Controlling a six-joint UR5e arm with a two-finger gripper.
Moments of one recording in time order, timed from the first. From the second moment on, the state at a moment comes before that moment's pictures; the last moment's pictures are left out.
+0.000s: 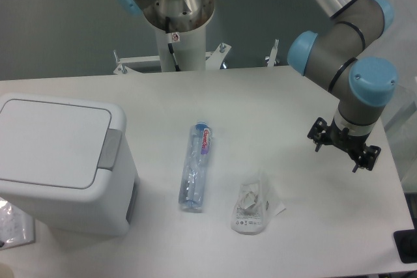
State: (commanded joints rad) arm 2.76 -2.11 -1.42 -1.07 1.58 1.39
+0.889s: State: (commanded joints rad) arm 2.67 -2.07 -1.41 -1.07 1.44 1.06
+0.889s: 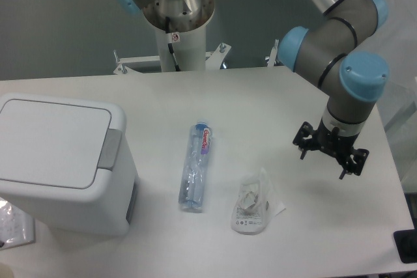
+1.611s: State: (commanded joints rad) arm 2.47 -1.94 -1.34 -1.07 1.27 0.63
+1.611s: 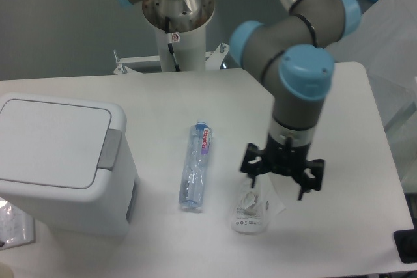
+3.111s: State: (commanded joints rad) arm 2.30 -1.77 -1.47 -1.06 1.23 0.53
